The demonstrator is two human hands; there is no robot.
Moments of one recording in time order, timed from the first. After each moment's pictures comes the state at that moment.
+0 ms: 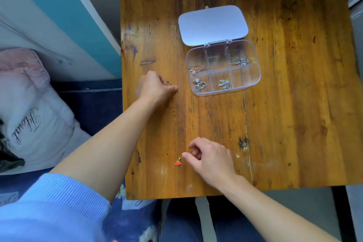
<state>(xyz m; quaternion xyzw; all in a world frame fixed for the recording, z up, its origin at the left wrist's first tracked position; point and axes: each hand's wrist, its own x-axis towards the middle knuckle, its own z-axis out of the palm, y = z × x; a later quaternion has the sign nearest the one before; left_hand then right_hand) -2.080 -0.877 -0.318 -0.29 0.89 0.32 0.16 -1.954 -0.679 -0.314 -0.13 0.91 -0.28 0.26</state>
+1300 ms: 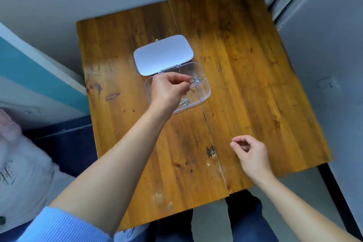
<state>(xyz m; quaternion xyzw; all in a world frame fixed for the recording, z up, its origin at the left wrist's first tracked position) -2.124 -0.751 -0.248 -0.19 0.75 0.63 0.09 -1.978 -0.523 -0.317 0.22 0.86 -0.44 0.11</state>
